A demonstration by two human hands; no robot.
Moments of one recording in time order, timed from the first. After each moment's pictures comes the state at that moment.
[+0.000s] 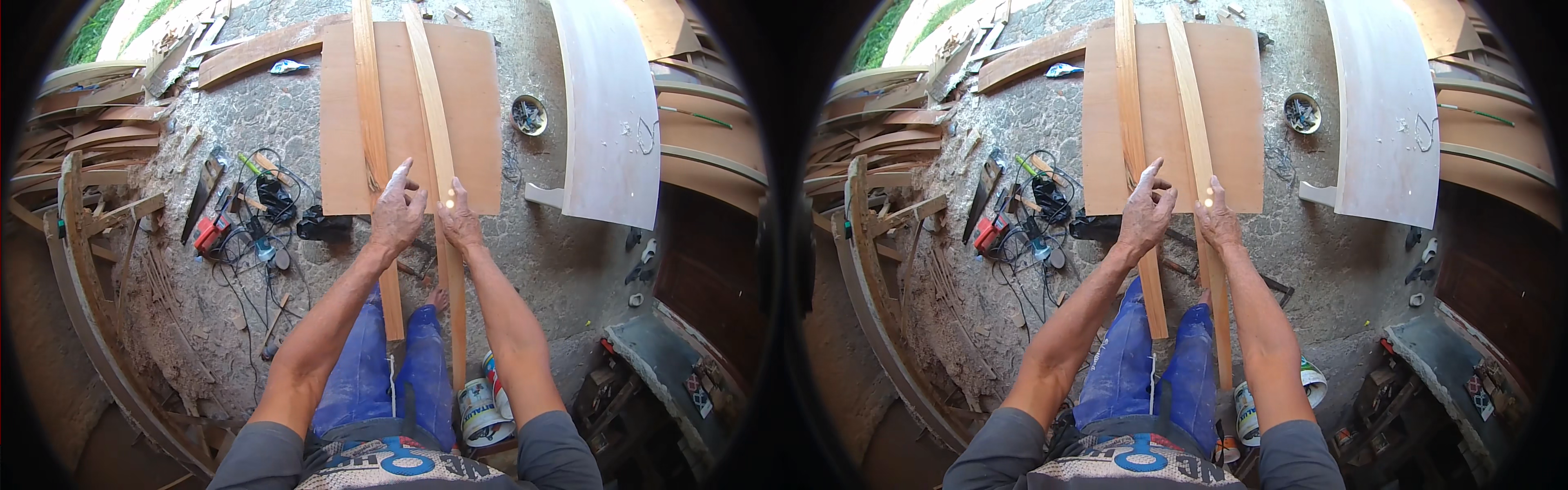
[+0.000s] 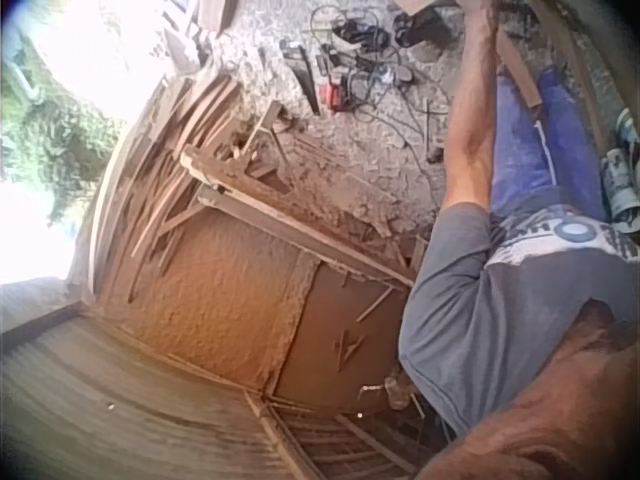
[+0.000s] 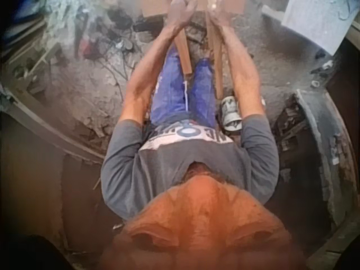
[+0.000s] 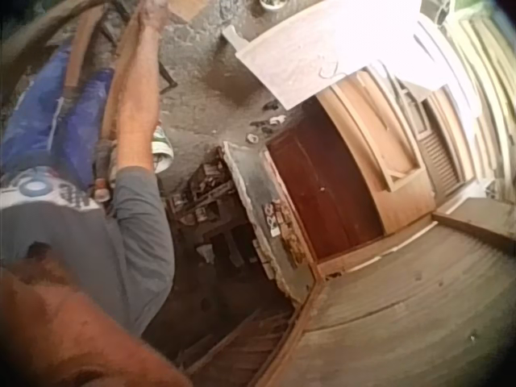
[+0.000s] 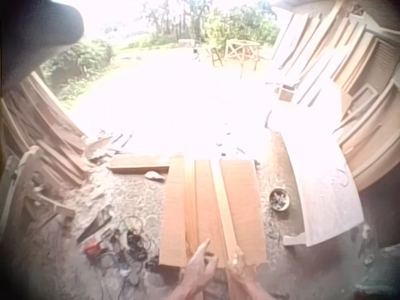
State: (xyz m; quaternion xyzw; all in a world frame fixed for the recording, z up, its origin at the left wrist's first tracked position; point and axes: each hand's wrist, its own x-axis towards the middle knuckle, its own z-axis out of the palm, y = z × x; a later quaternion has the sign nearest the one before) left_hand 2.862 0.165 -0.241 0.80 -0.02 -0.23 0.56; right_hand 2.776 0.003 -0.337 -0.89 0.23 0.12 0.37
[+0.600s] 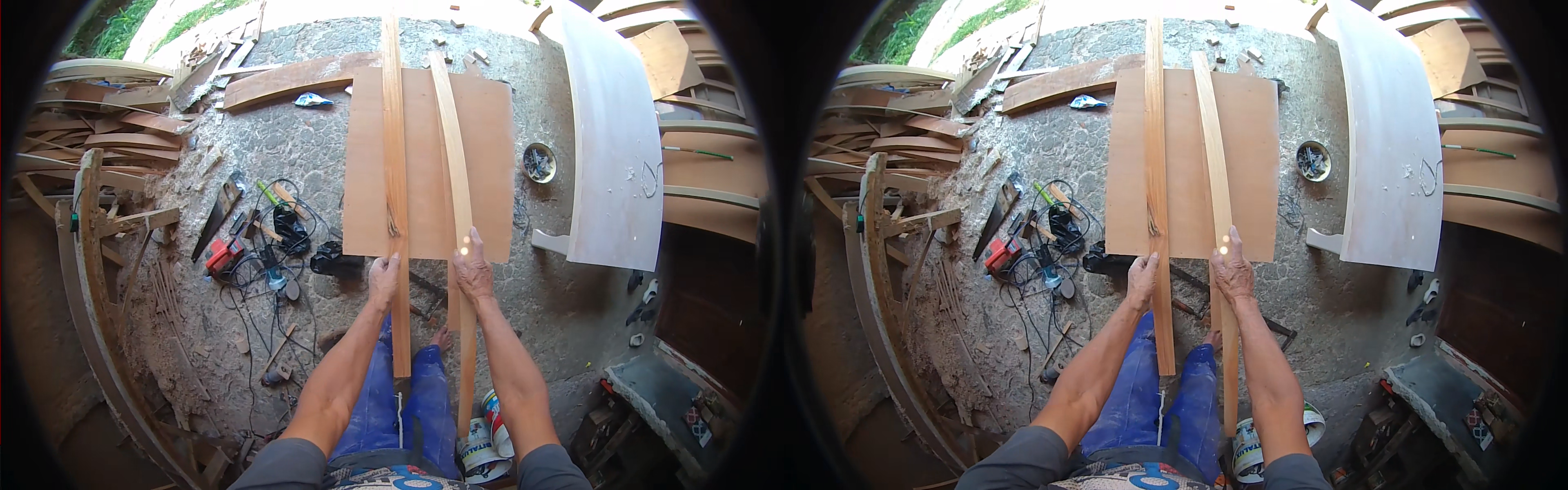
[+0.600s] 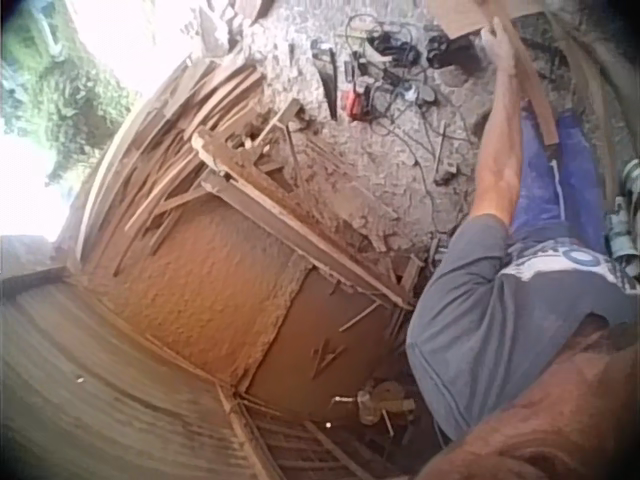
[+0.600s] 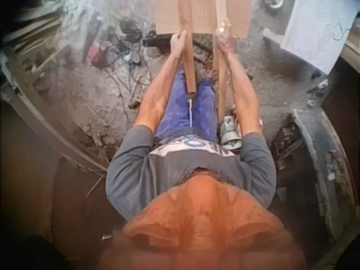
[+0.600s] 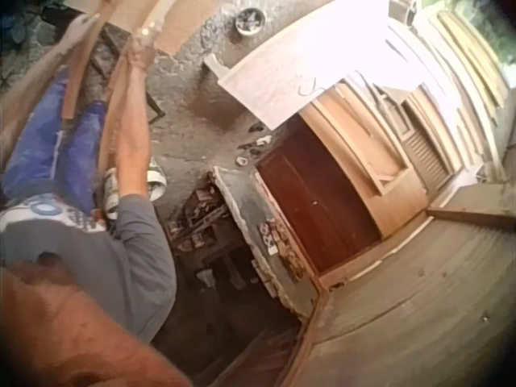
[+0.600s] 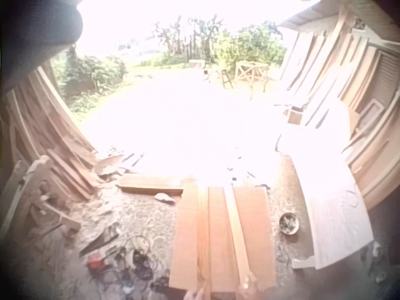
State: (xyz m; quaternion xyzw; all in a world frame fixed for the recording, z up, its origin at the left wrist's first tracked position) left_hand 2.803 0.229 -0.379 0.71 0.27 -0.27 0.59; right_hand 2.778 0.013 -0.312 -0.90 0.22 0.05 0.38
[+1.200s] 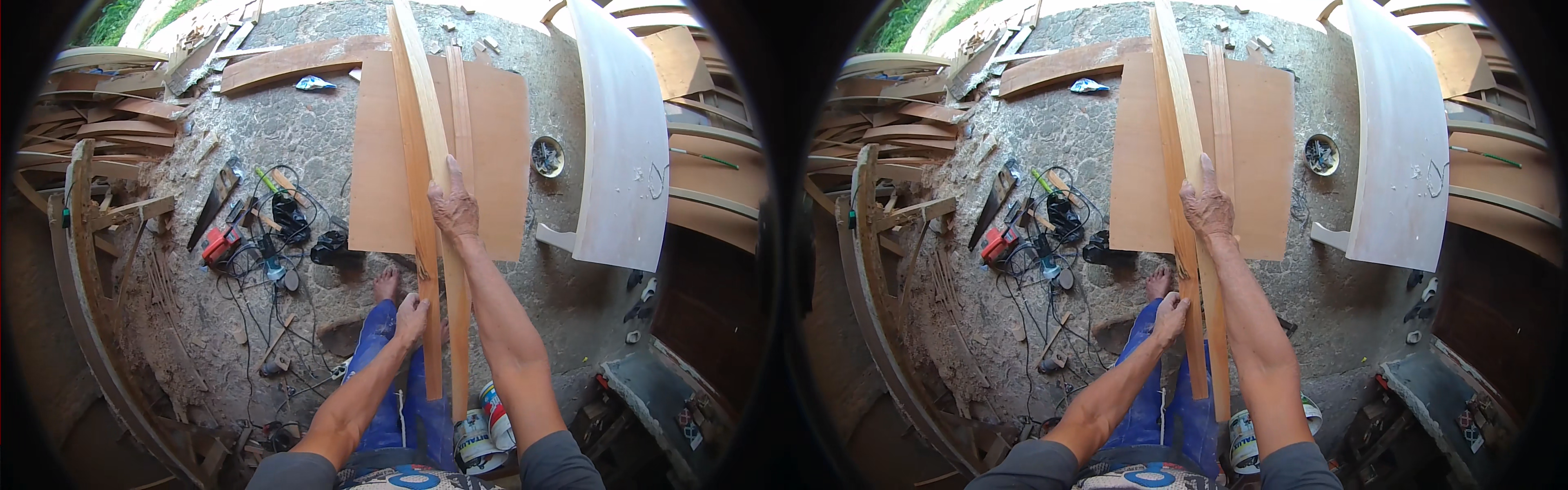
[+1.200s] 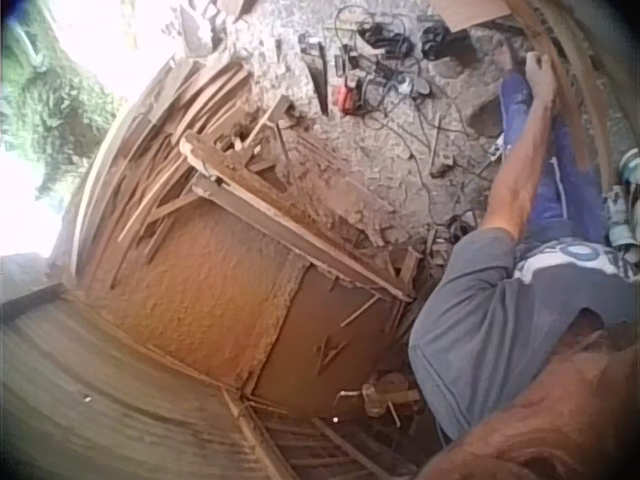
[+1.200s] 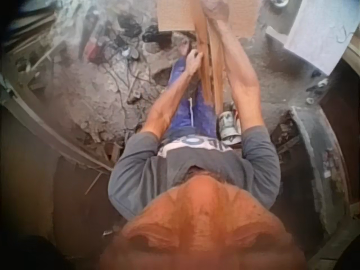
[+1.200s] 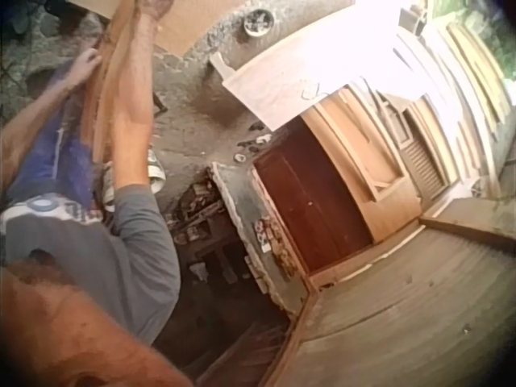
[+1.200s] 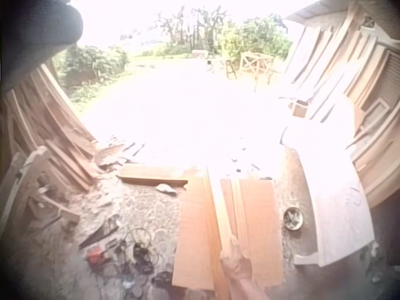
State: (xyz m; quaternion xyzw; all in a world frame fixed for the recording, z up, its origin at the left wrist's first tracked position) left_hand 2.705 0.213 -0.364 0.70 0.23 -0.39 0.55; right_hand 2.923 0.061 -0.285 -0.90 0.23 0.10 0.37
